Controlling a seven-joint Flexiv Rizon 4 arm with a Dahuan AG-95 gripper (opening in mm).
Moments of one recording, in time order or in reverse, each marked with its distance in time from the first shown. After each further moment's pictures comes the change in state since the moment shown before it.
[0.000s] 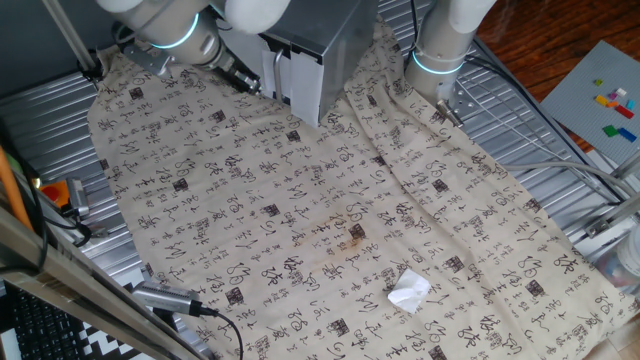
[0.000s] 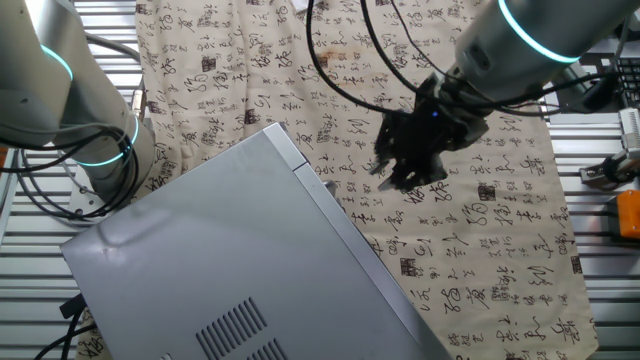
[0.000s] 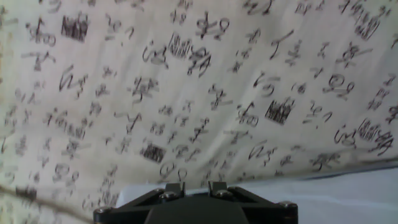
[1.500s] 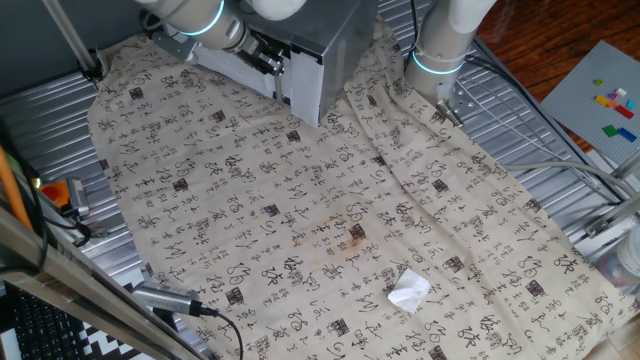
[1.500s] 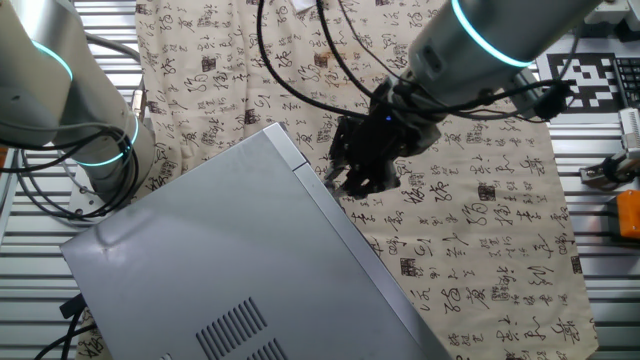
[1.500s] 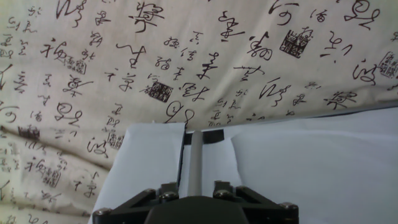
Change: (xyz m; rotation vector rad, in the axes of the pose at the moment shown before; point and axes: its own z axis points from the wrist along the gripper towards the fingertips) arm 0.060 0.015 0.017 0.004 0.057 0.012
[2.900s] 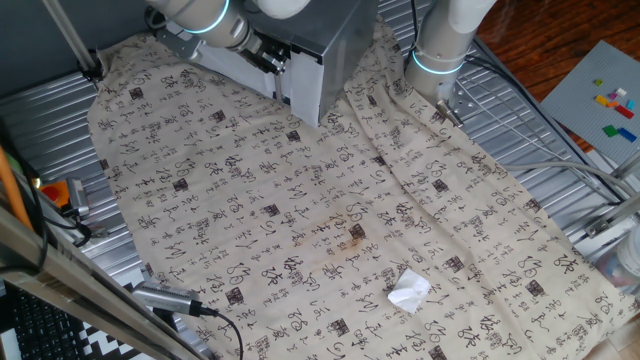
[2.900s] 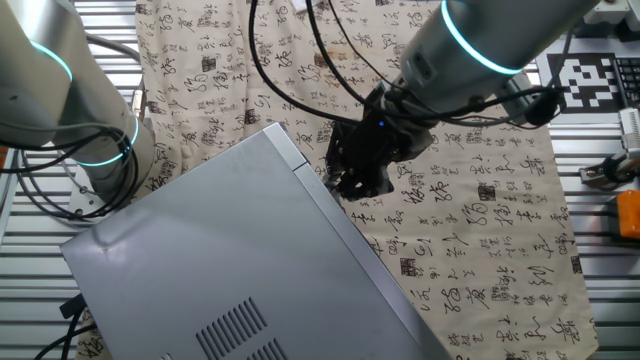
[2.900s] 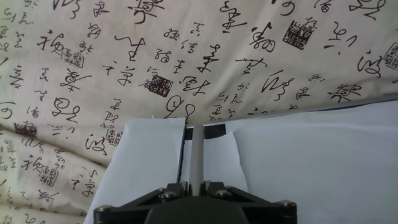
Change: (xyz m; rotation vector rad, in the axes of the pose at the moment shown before) arm 0.002 -0.002 0.007 -0.002 -0.011 0.015
